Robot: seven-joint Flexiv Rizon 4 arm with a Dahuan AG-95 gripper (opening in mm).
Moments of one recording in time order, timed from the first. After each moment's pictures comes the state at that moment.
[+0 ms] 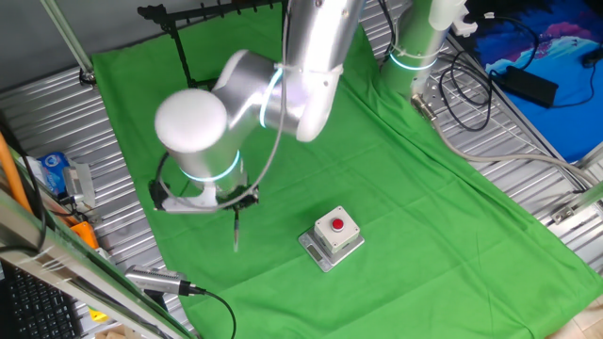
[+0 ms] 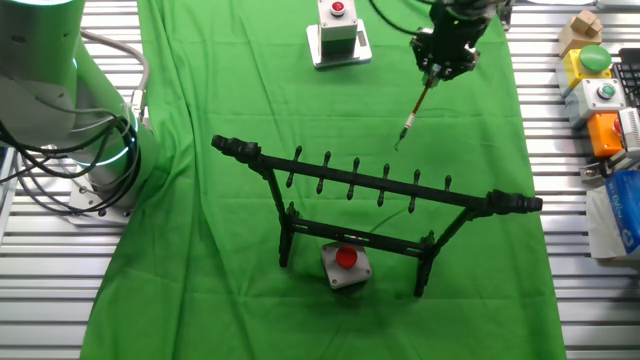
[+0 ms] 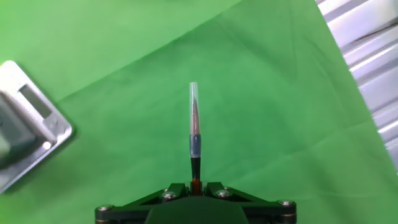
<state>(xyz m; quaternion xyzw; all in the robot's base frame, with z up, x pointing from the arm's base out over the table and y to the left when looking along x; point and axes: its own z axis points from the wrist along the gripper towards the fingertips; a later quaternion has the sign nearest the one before) 0.571 0.145 0.088 0.53 -0.85 0.02 0.06</state>
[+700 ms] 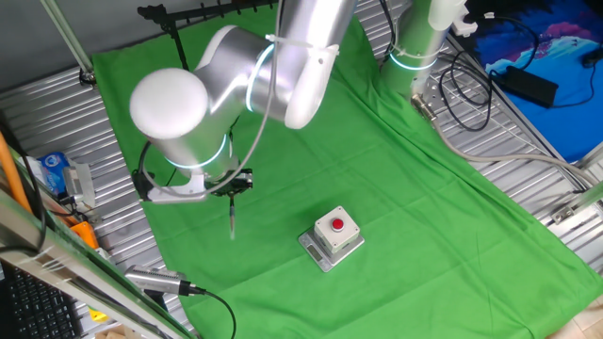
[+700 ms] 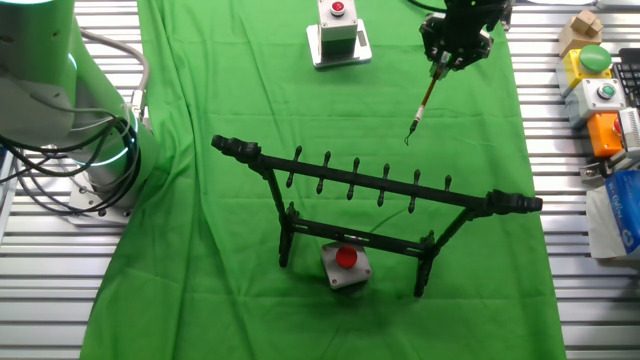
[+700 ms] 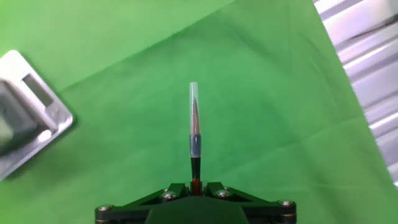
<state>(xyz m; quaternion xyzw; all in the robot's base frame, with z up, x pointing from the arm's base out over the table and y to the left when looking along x) 0.574 0.137 0.129 0.54 -0.84 0.02 0.08</state>
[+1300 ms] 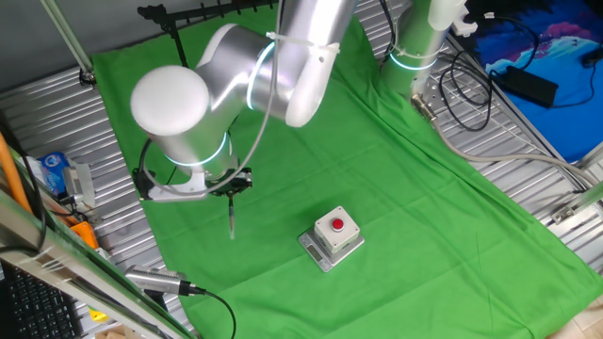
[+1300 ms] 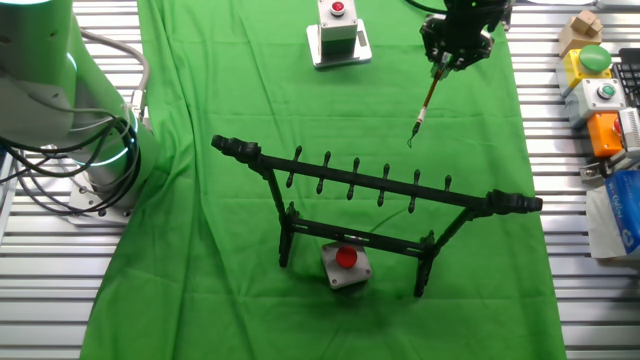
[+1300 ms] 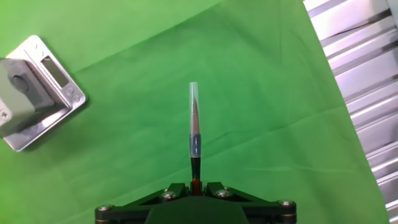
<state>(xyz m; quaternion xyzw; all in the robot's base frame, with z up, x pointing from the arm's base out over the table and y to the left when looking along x) 0.572 0.136 0.129 0.54 -0.84 0.02 0.08</state>
